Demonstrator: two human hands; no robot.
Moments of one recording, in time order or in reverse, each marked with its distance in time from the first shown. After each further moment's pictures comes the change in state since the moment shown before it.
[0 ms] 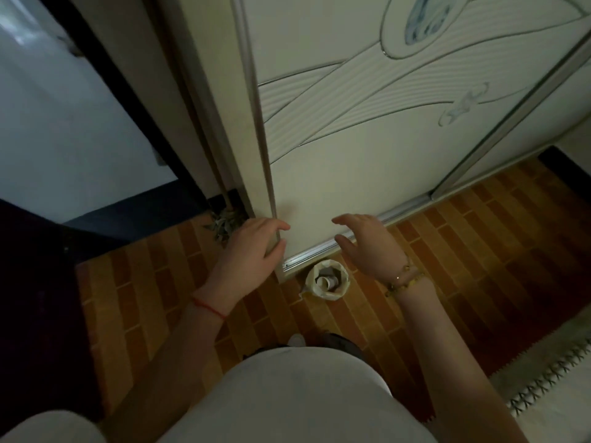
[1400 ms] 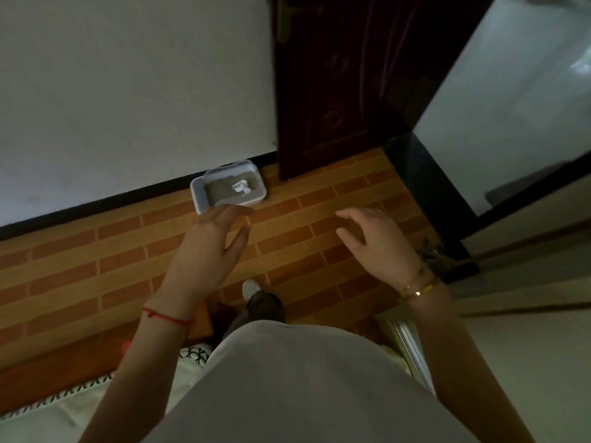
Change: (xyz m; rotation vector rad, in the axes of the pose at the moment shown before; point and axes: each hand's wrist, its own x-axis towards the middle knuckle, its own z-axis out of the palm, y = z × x) left_hand -0.384 0.158 0.113 0.054 1.061 -1.365; right_hand -0.124 -0.206 0.074 -0.189 -0.733 -1.448
